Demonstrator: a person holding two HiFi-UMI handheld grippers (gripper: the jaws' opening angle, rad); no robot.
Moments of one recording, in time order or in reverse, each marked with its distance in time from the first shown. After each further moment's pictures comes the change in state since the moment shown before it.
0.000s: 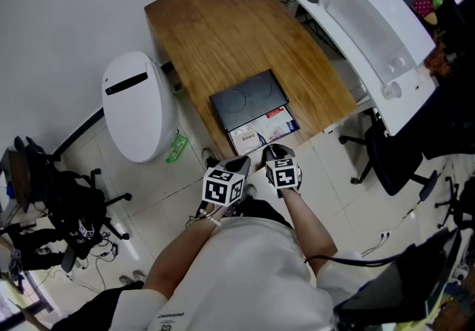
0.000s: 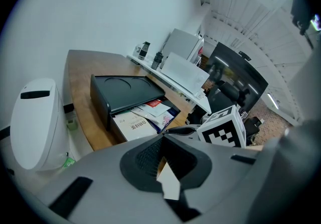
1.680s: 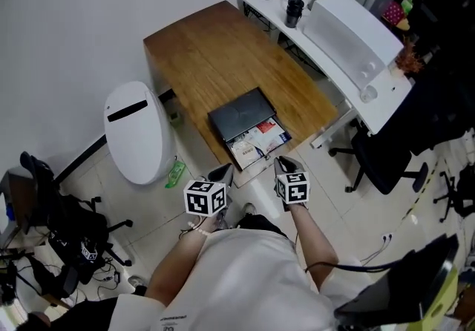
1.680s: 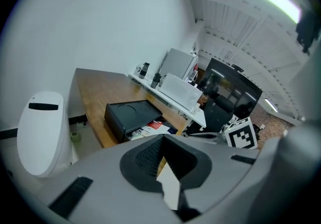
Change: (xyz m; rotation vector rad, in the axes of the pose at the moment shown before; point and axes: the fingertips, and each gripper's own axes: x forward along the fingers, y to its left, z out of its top) left arm -0.094 -0.005 0.034 0.013 -0.170 -0.006; right arm -0.112 0.000 0.031 0.067 -0.177 -0.095
